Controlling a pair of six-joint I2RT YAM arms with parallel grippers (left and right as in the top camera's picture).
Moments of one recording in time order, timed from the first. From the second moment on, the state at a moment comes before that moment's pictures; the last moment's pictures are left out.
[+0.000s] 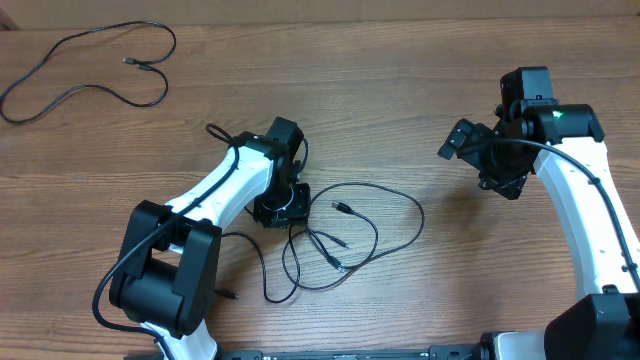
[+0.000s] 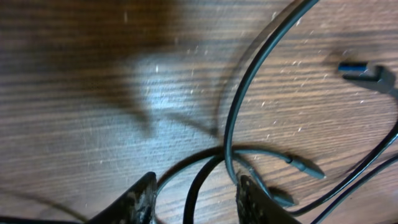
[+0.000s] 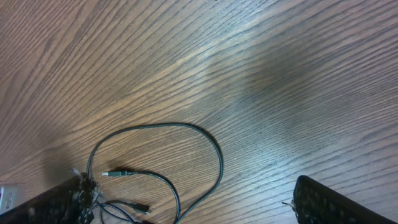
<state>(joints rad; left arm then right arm) -0.40 1.86 1.20 -0.97 0.26 -0.39 0.02 1.57 1.37 -1.16 -0.17 0.57</state>
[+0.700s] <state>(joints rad) -0.38 1.83 1.78 -1.40 0.26 -0.37 0.02 1.57 1.37 -1.16 -0.17 0.57</state>
